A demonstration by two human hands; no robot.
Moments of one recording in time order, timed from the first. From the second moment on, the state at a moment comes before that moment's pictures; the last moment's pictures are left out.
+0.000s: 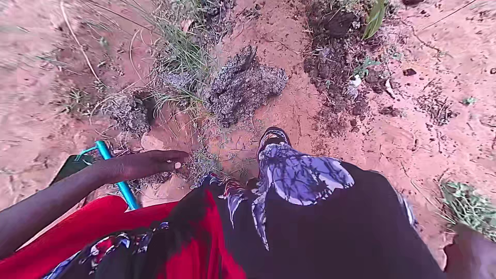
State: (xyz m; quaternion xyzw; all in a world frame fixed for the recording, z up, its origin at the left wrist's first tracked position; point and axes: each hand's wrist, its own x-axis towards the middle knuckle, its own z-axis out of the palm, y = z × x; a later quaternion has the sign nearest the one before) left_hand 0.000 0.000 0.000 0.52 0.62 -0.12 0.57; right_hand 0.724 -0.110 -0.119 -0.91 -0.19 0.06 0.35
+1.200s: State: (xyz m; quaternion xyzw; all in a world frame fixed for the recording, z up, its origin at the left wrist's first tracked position) left_hand 0.093 0.128 -0.121 0.46 0.71 0.33 0.42; right_hand 0.315 0.384 0.016 -0.45 -0.79 0.41 -0.01
